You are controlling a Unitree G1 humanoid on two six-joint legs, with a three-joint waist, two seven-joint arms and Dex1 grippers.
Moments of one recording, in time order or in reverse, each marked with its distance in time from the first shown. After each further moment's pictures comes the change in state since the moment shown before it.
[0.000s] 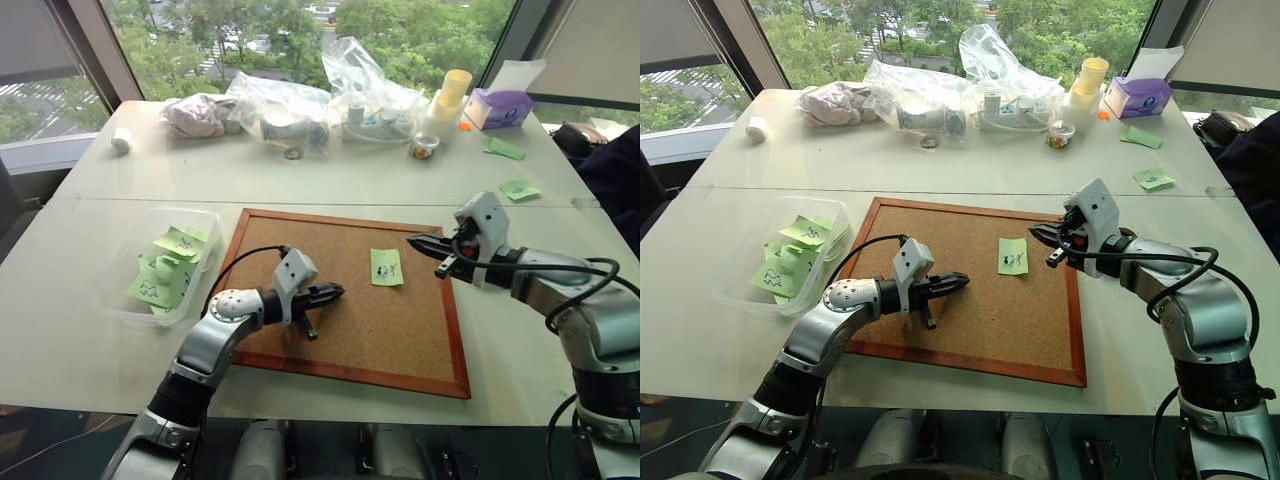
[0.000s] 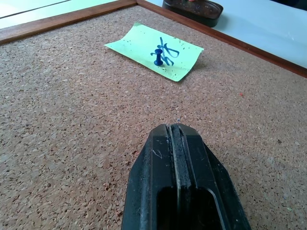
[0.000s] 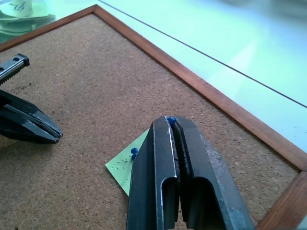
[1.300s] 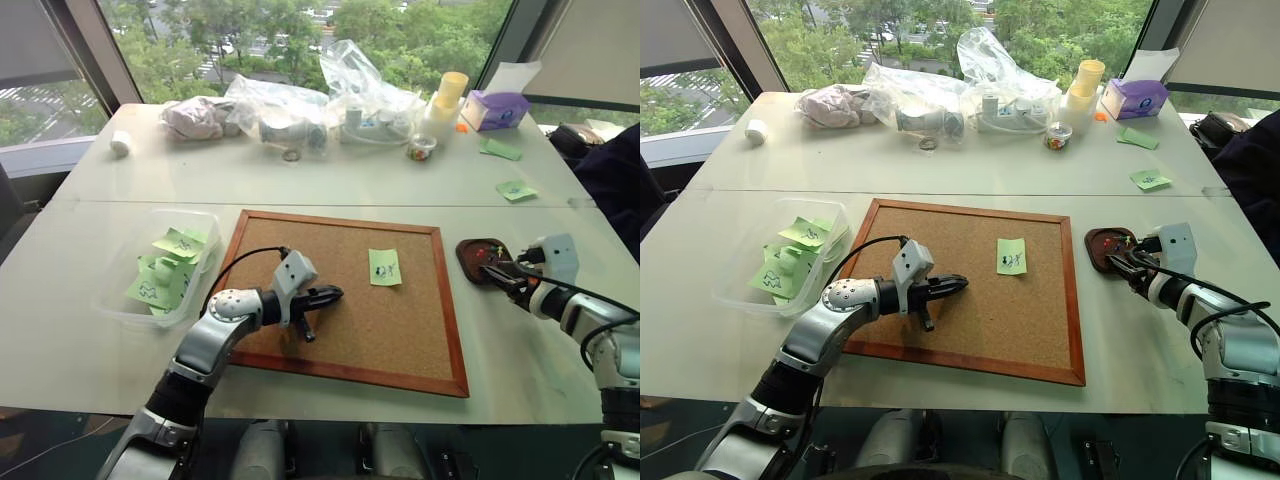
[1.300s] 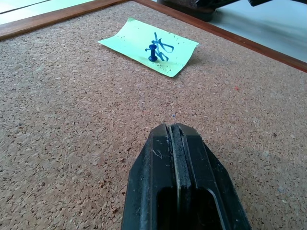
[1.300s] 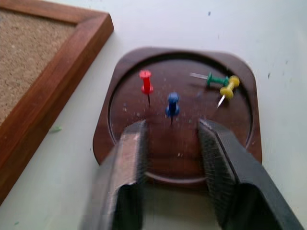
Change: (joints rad) left arm -0.006 0.019 -0.008 0.009 0.000 -0.004 -0.013; right arm 0.163 -0.004 -0.171 0.426 -0.112 -0.220 -0.084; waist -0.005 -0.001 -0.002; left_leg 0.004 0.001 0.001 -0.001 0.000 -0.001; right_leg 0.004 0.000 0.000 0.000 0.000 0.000
